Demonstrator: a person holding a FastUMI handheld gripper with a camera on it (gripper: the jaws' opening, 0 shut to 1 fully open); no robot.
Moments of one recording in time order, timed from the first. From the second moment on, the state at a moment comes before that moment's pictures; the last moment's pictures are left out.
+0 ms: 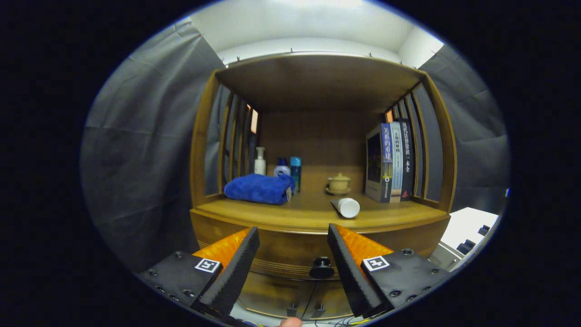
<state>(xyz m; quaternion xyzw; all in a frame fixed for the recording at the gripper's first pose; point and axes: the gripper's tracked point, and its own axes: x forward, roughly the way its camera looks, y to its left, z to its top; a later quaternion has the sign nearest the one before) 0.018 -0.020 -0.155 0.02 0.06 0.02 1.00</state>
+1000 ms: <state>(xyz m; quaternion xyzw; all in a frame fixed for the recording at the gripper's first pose) -0.003 -0.008 -0.176 0.00 0.06 0.05 1.00</state>
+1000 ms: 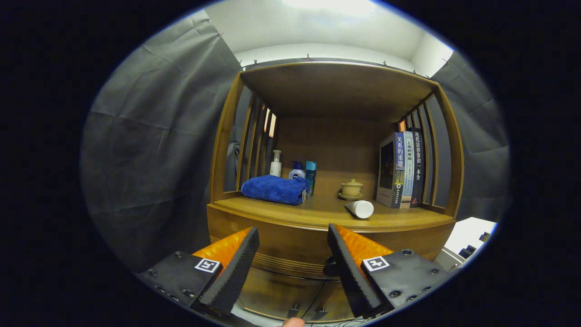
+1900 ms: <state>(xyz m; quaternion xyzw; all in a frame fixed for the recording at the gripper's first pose) -0.002 -0.008 -0.183 0.00 0.07 0.06 1.00</state>
